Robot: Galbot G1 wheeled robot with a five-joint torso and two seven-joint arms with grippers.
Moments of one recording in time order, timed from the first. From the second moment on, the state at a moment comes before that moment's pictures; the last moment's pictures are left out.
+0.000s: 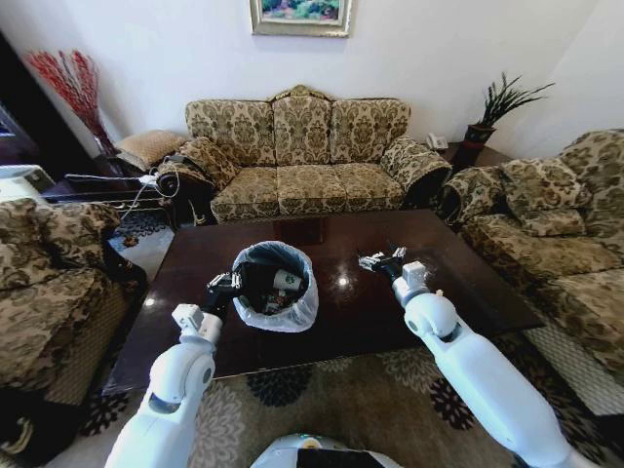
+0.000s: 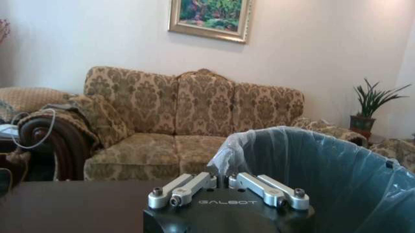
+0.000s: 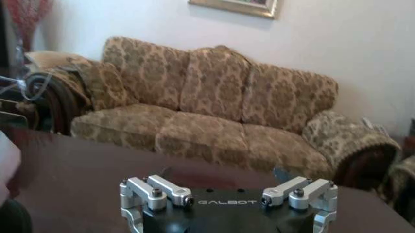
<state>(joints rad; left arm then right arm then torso) 1.41 -1.31 -0.60 -2.24 -0.37 0.30 -0.06 -0.90 0.94 0.15 1.90 0.51 -0.37 0.24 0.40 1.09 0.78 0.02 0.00</state>
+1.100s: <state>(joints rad) 1.42 -1.29 -0.58 -2.22 -0.36 0.27 -0.06 -0.93 1.19 0.31 1.34 0.54 -0.18 0.18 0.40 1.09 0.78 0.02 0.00</state>
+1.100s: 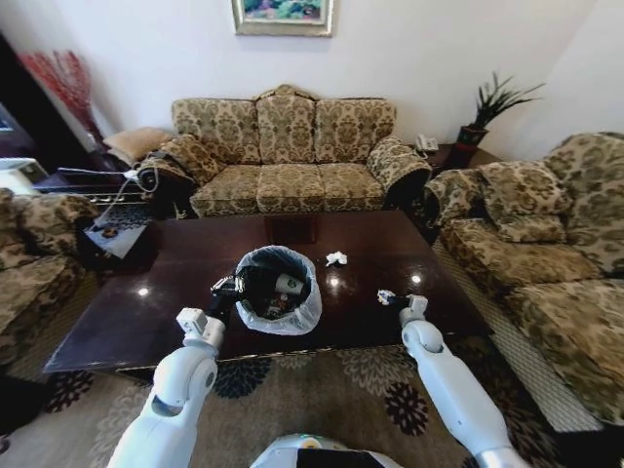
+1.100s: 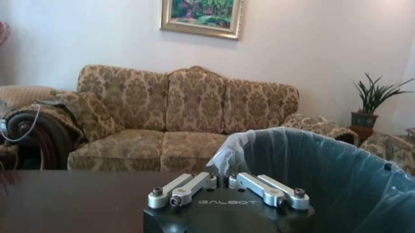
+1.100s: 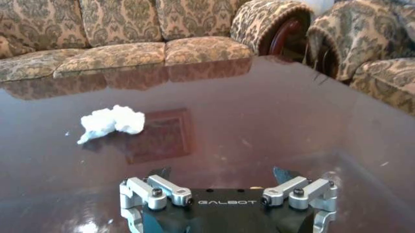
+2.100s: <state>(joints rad) 1.39 -1.30 -0.56 -2.20 -0.36 0.28 -0.06 -0.91 1.23 0.30 1.19 0.49 -0.13 0.14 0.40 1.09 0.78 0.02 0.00</state>
